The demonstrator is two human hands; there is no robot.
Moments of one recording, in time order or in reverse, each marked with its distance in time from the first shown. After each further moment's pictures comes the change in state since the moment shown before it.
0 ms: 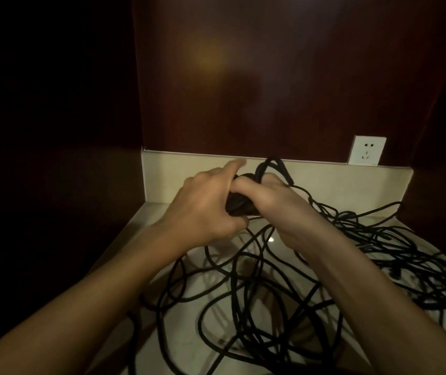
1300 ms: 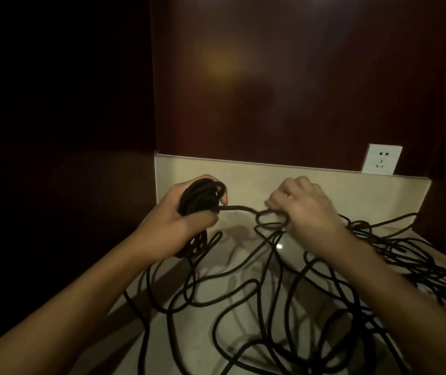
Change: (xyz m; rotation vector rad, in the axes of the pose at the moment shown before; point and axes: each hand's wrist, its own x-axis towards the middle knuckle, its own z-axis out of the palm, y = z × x) left_hand -0.036 -0.036 -0.020 -0.808 -0.020 -0.049; right_hand 0.024 0.058 -0.051 -1.301 0.168 -0.617
